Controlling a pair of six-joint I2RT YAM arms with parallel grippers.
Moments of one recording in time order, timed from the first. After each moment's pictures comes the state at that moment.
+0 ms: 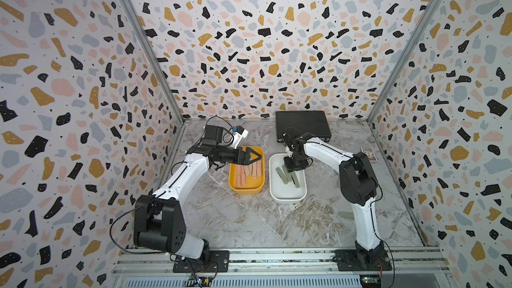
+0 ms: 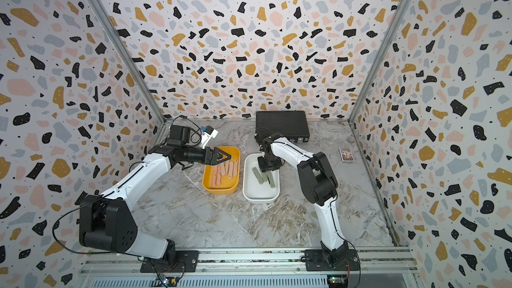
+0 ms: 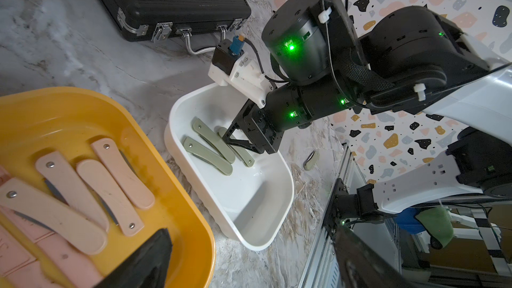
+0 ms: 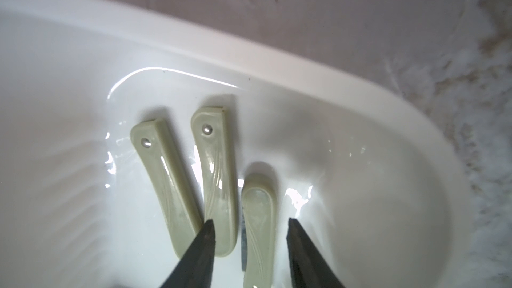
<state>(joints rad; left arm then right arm) -0.17 1.48 1.16 -0.56 0.92 -0.06 0.59 2.13 1.73 -1.00 -0.03 0.30</state>
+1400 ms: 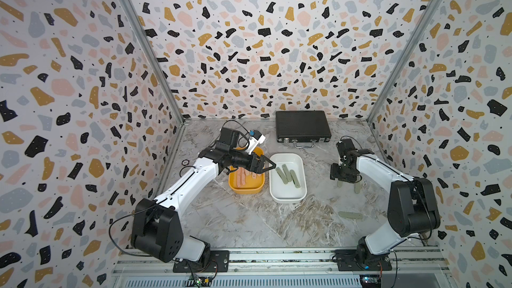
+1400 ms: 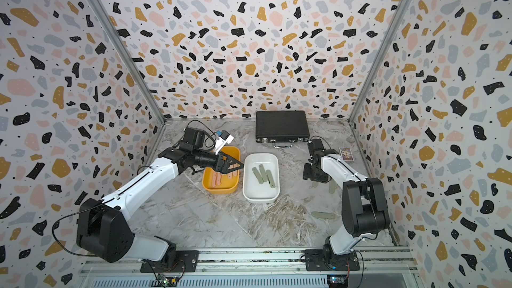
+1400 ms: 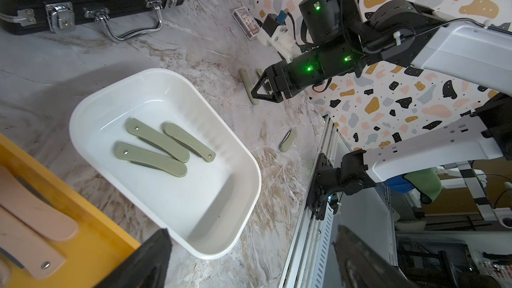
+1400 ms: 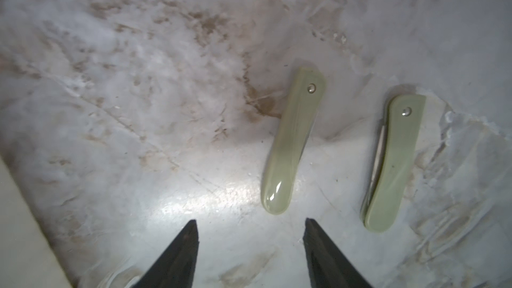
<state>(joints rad) -0.37 1.44 1.15 -0.53 0.90 -0.08 0.16 1.63 1.06 -0.78 0.07 0.34</state>
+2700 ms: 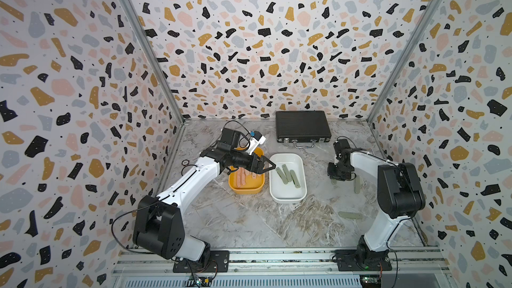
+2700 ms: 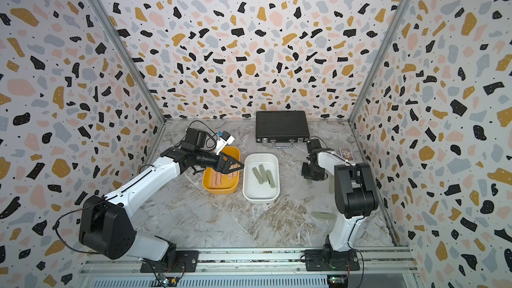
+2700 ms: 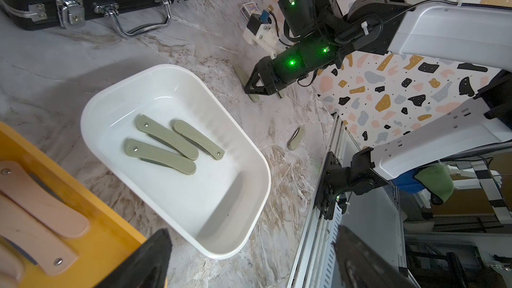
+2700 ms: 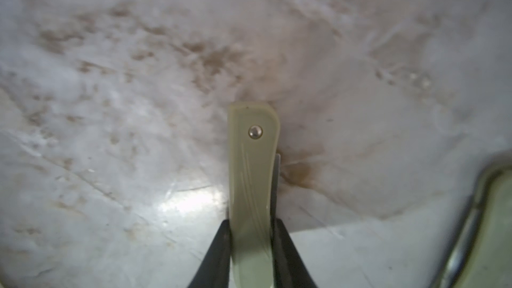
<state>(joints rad) -0.37 1.46 1.15 -0.53 0.87 -0.06 0.18 1.82 1.14 -0.69 -0.03 0.33</state>
